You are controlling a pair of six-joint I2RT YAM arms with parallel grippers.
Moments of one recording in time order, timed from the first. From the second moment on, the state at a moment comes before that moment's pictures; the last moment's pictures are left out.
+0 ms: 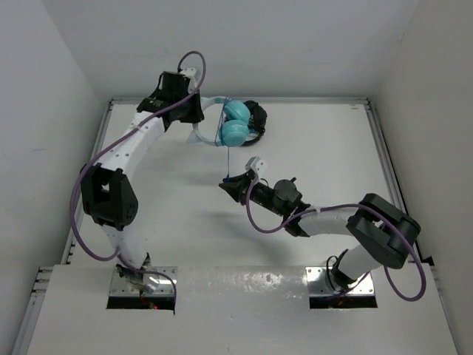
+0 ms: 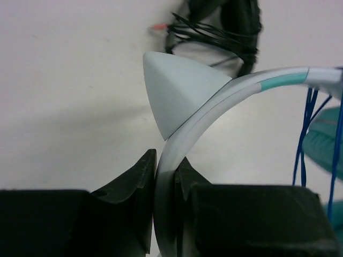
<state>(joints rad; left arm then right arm) -0.25 1.80 1.71 -0.59 0.16 -0.23 0.87 1.54 0.45 1.18 -0.13 0.11</state>
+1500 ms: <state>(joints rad) -0.48 1.64 1.23 -0.47 -0.01 0.13 0.82 1.80 1.20 0.01 0.29 -0.22</state>
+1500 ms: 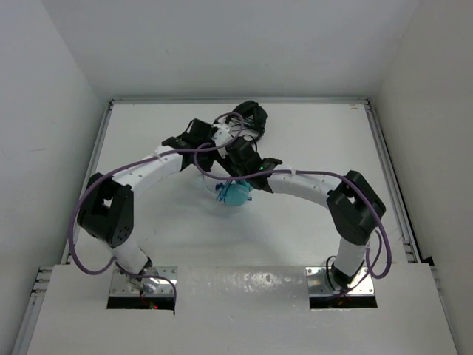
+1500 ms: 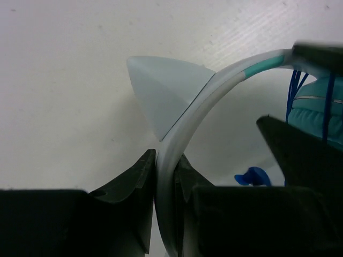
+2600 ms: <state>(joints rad) -0.24 1.76 1.32 -0.47 0.04 0.09 0.81 1.30 1.00 -0.02 0.37 -0.14</state>
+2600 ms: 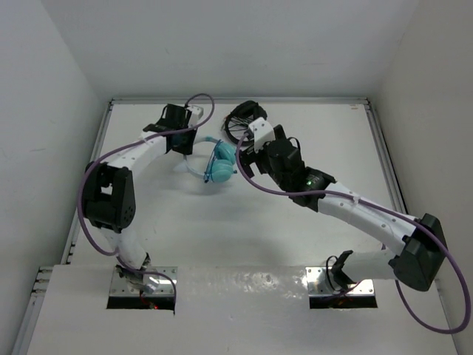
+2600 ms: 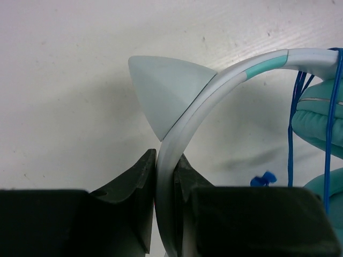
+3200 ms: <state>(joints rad) 0.09 2.02 1.64 -0.40 0.00 0.01 0.77 1.26 0.88 -0.04 0.45 -0.12</state>
